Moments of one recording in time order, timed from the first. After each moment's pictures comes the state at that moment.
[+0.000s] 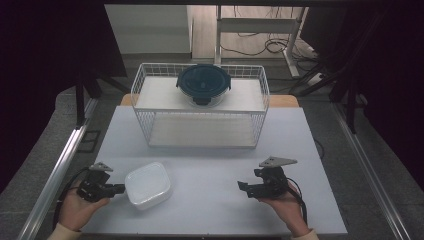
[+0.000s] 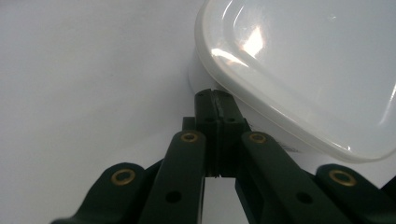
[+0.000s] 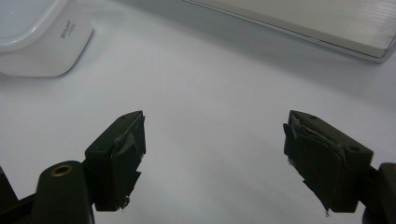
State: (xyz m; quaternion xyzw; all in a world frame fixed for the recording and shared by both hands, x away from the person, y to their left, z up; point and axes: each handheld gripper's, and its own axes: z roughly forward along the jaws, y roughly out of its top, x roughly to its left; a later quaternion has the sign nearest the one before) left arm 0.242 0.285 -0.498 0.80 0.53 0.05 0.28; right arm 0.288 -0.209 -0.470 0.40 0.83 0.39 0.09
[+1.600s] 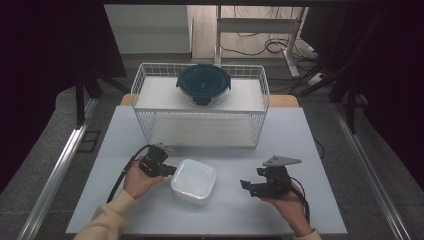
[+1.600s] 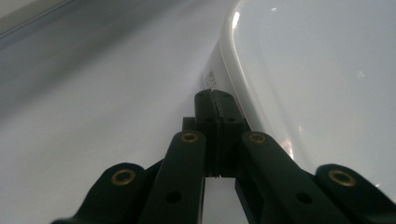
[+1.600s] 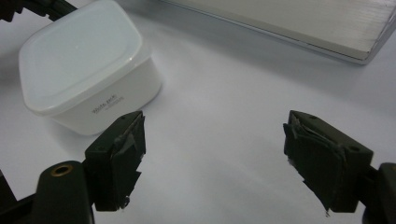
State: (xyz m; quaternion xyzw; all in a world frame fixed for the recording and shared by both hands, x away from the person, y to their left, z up) left arm 0.327 0.152 -0.494 0.85 0.43 0.01 0.29; right arm 0.288 -0.216 -0.466 0.40 0.82 0.39 0.09
